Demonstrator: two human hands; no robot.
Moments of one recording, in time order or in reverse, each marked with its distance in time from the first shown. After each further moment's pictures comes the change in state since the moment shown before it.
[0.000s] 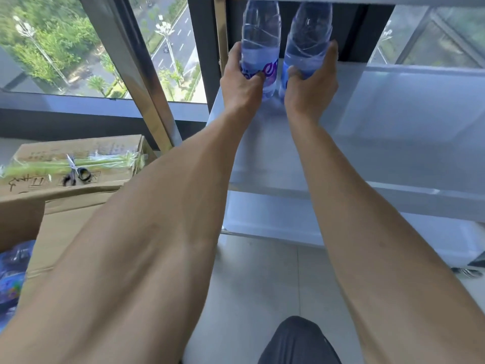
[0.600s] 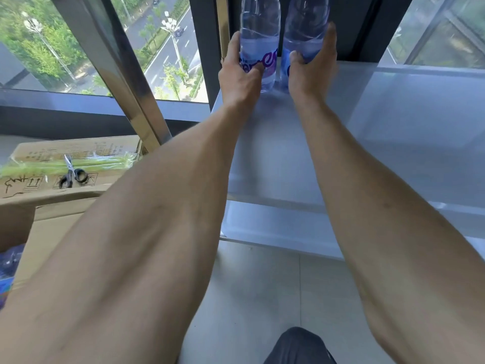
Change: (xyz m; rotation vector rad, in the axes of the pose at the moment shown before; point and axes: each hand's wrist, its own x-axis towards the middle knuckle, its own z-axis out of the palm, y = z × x) left_hand 0.031 -0.009 0.001 0.038 -0.001 -0.011; right_hand 0.039 0.003 0.030 0.048 -0.125 -0.015
